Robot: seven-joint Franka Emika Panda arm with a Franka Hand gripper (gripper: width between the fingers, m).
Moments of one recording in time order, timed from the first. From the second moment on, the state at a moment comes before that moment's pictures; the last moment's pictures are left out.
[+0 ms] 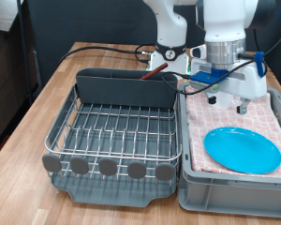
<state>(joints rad) 0.25 0.06 0.01 -2.50 0.26 2.79 1.70</state>
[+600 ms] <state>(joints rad) 0.24 0.14 0.02 -2.51 0.45 2.89 1.52</state>
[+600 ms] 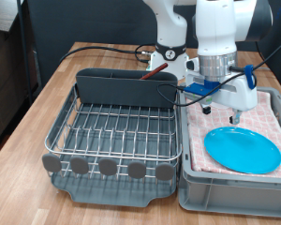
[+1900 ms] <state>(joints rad) 0.18 0.24 0.14 -2.45 0.68 3.01 1.29</state>
